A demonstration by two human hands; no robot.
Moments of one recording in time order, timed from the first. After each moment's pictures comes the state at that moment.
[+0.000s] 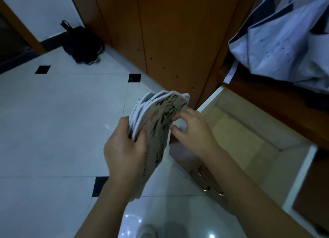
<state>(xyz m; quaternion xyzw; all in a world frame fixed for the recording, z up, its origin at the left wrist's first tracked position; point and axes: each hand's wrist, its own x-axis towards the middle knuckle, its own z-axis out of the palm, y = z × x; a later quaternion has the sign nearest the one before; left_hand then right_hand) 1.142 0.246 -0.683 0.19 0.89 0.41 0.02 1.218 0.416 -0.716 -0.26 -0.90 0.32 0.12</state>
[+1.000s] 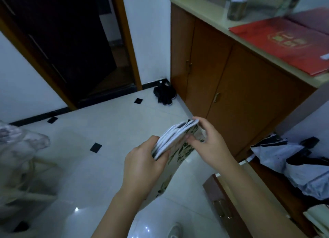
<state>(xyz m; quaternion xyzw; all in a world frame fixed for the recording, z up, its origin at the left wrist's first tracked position) 1.148 0.023 -0.157 0.19 0.91 0.36 -0.03 1.174 0.227 -0.167 -0.12 -0.84 0.52 0.10</state>
